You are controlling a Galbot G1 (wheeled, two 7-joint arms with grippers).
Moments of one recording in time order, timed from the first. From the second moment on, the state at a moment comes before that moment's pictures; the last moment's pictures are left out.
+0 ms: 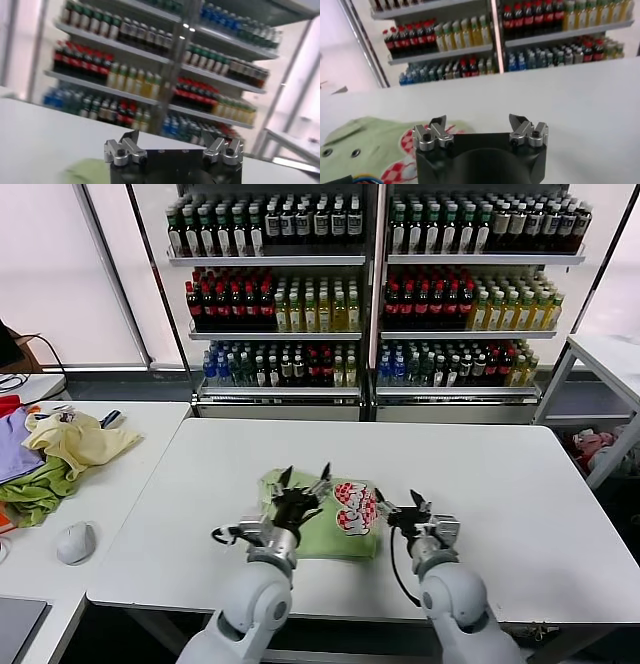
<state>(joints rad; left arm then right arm) 1.05 -1.41 -0.10 -1.93 -0.50 0.33 -0.38 -1.07 1.35 0.29 1.82 0.45 -0.47 0.21</state>
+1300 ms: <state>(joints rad) 1.22 -1.33 -0.22 -2.03 -0.38 0.28 -0.39 -0.94 1.14 0.33 1.64 0.37 -0.36 0.09</state>
